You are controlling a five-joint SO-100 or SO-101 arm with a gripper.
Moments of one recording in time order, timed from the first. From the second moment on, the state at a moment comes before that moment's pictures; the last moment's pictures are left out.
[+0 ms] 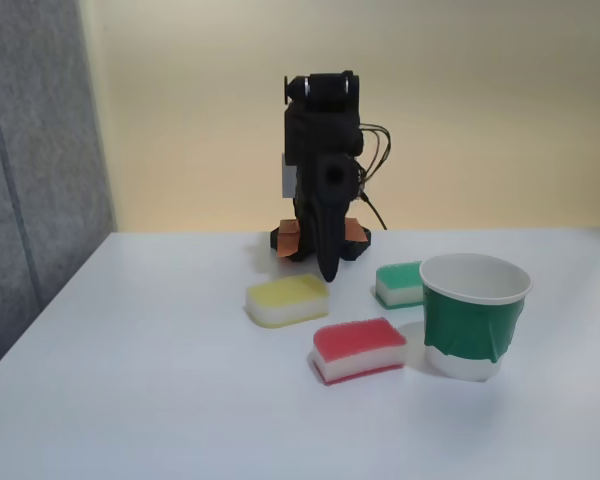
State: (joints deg) arm 6.0 186.9 173.4 74.4 -12.0
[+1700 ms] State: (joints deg) arm 2.9 112.1 125.2 47.5 -12.8
